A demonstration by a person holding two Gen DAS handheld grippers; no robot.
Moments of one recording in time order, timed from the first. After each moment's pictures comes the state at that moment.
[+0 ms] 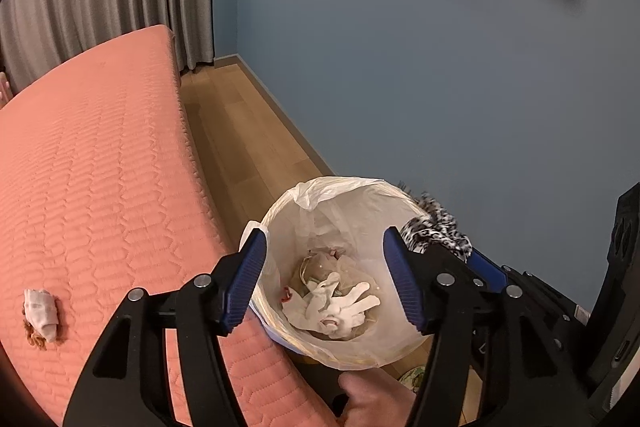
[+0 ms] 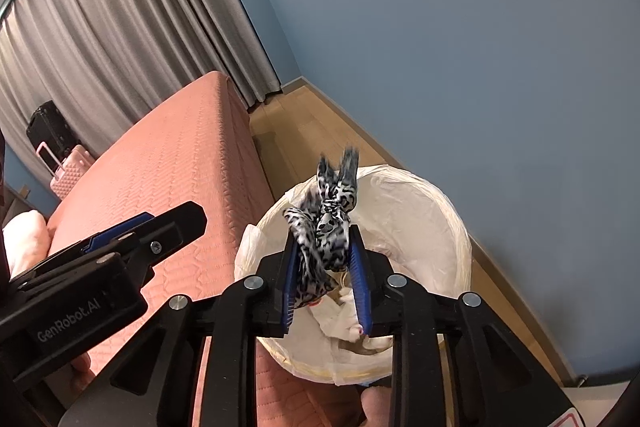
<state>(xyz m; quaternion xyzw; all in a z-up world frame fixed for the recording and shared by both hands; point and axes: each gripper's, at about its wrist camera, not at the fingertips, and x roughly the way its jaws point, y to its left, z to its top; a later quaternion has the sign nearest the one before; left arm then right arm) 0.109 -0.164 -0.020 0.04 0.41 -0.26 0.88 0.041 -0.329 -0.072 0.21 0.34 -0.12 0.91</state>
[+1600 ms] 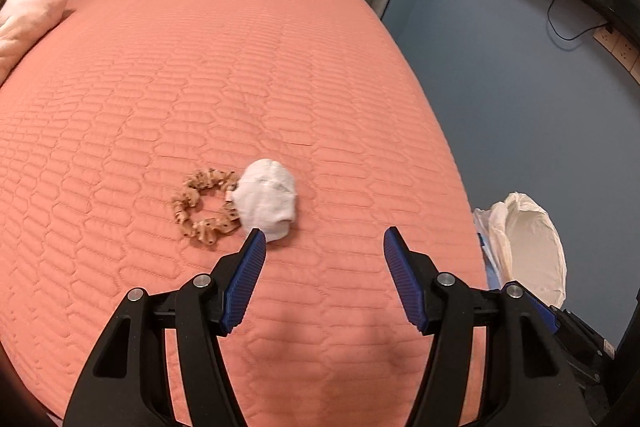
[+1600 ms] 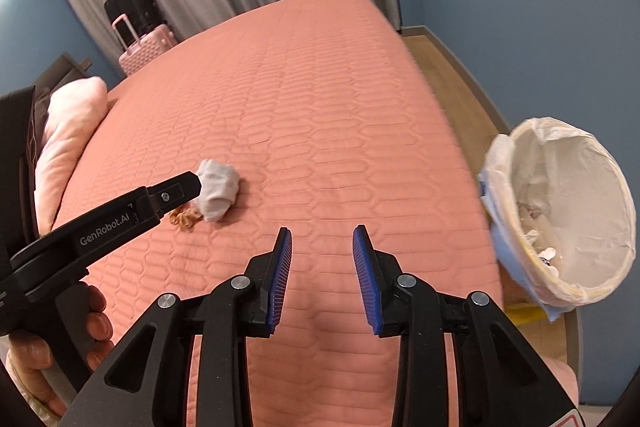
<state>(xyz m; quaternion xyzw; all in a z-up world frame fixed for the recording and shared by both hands) 0.103 0.146 -0.073 -0.12 0.44 -0.05 0.89 0.088 -0.057 -0.099 0.09 0.44 0.06 0.89</state>
